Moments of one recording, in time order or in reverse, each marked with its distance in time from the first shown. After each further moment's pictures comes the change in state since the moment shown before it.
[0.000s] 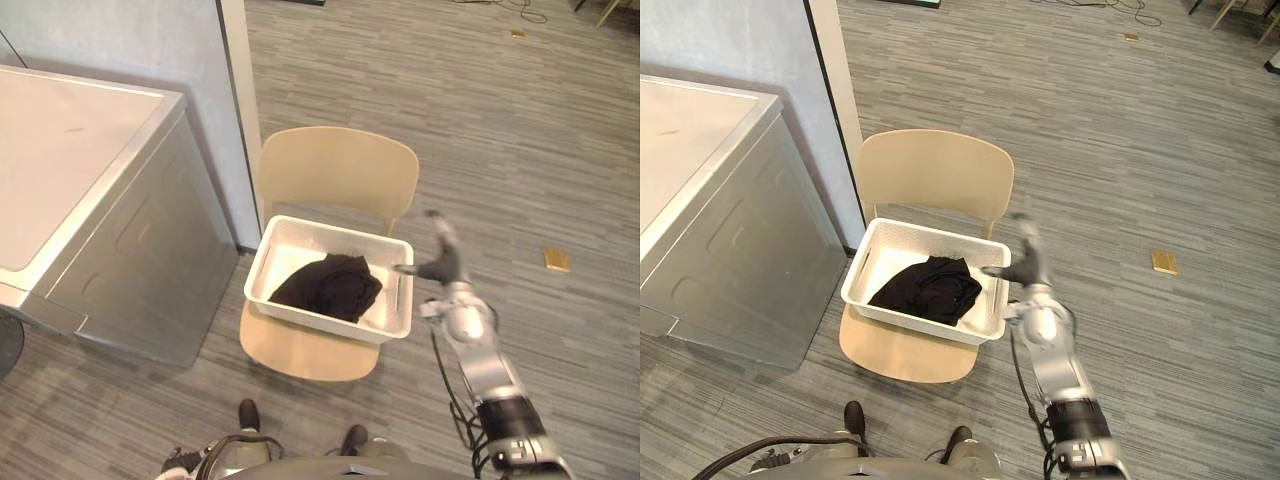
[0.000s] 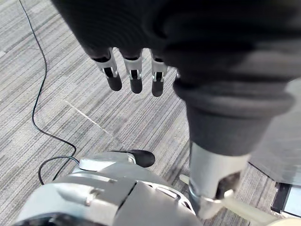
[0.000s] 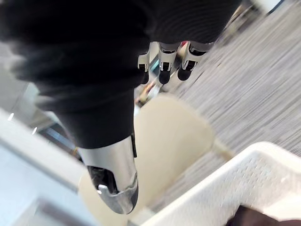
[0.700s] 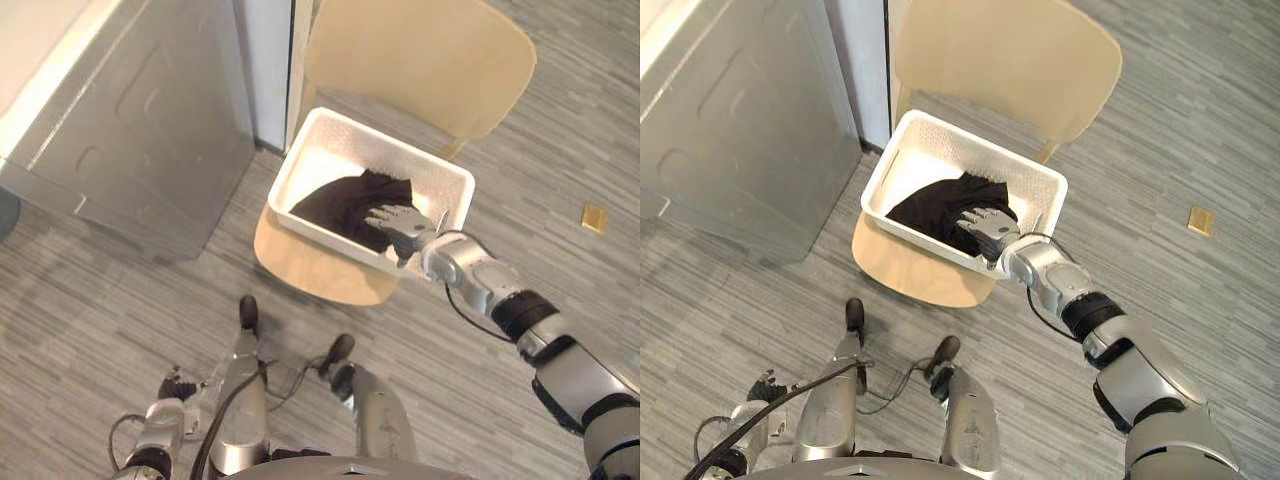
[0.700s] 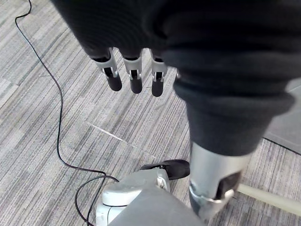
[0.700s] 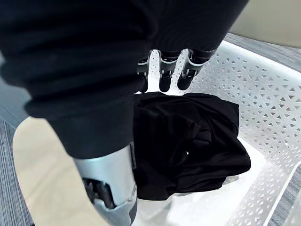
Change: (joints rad) left arm -0.191 0.156 -0.170 -0.068 0.005 -0.031 0.038; right arm -0.530 -0.306 0.540 0.363 -0.385 -0.054 0.139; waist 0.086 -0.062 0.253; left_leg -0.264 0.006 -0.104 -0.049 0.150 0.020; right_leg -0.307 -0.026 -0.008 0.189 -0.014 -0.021
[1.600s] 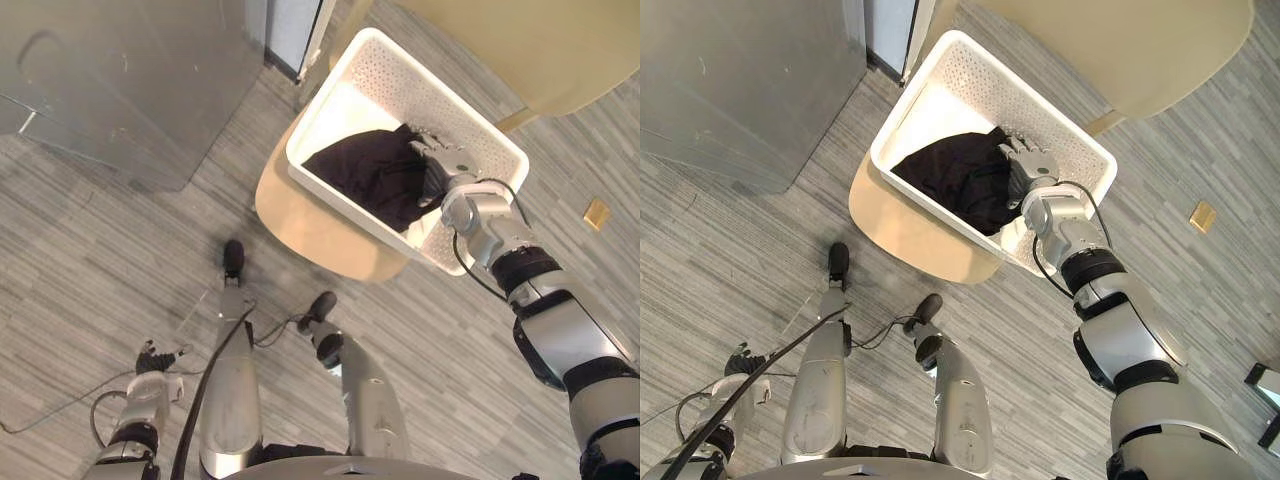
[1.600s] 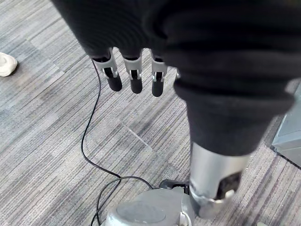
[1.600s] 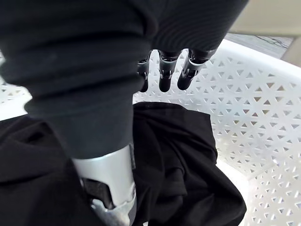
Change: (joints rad) left arm -0.106 0.057 0.041 0.022 -0.140 -0.029 0.065; right arm -0.219 0.079 -0.193 0.285 0.141 0.159 -0.172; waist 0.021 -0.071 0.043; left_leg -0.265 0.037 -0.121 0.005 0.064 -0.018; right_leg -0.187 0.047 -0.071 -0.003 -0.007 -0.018
